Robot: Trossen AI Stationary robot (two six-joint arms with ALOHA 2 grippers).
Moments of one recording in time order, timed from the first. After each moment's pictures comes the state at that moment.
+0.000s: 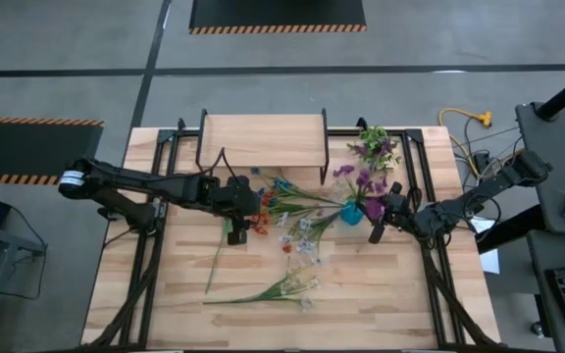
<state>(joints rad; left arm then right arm) -0.07 1.34 1.07 -0.65 -0.10 -0.05 0.46 0.72 0.12 0.45 0.93 0.27</state>
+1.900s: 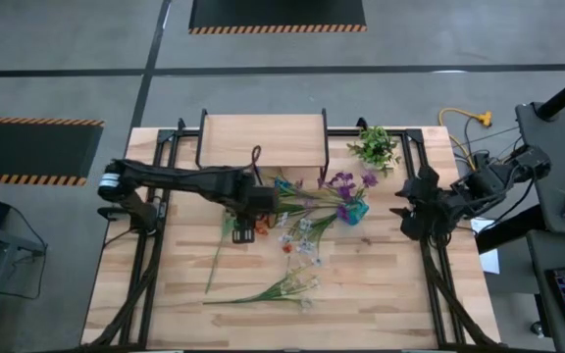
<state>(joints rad) -0.07 1.69 1.64 -1.34 -0.10 -0.12 0.51 0.88 1.08 -1.42 0.52 0.86</state>
